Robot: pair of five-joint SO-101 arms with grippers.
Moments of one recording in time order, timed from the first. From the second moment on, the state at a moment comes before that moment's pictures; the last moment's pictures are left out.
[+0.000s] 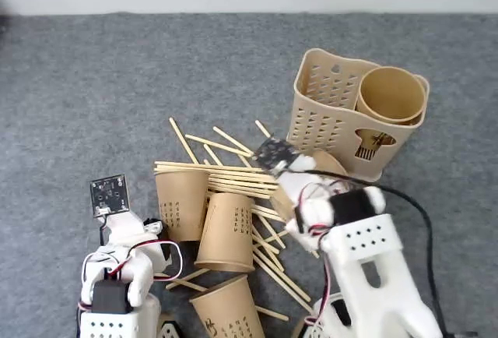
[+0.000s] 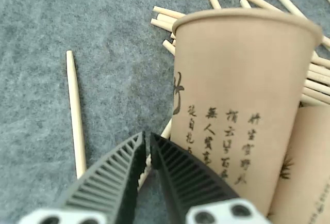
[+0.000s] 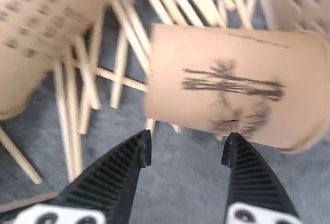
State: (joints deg) left arm -2.6 -103.3 96.8 72.0 23.6; right arm -21.2 -43.6 50.2 77.4 27.6
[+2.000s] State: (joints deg) left arm -2.6 -103.3 96.8 72.0 23.6; right arm -30.6 -43.6 47.9 82.3 19.9
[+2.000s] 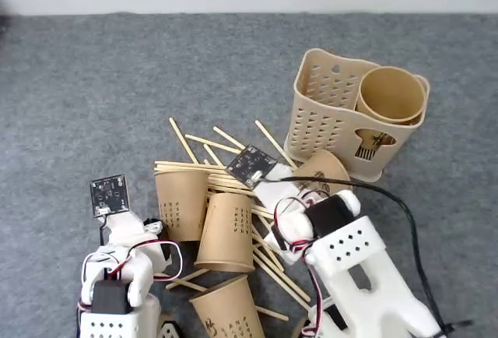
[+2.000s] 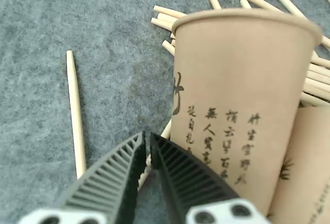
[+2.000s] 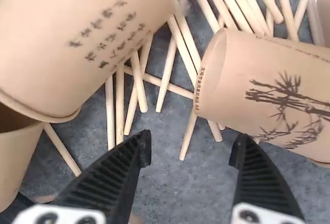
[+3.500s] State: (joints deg) left arm -2.7 -103.3 96.8 72.0 23.6; right arm 10.5 -43.6 69.4 34.6 48.2
